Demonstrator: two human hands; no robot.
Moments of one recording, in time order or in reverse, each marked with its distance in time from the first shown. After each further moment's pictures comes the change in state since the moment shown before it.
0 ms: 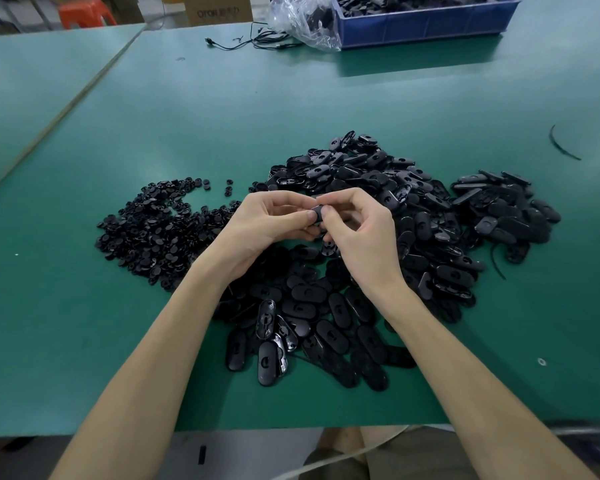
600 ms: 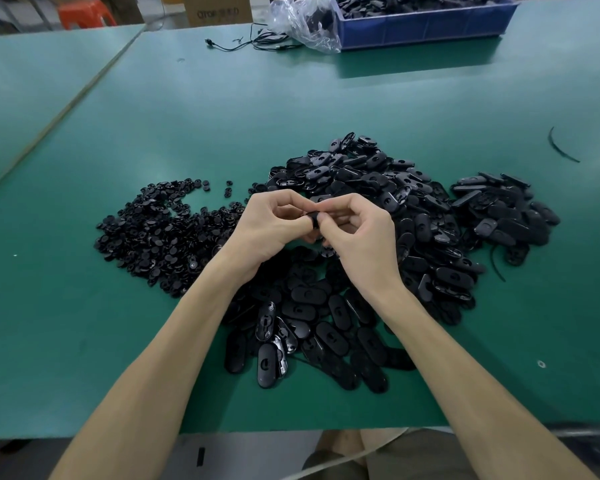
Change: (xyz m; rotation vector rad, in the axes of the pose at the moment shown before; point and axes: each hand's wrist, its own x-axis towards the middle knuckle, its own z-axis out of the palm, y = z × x) left_hand -0.003 0.003 0.015 0.168 0.137 0.036; right_hand 0.000 0.003 0.001 -0.011 -0.009 0.014
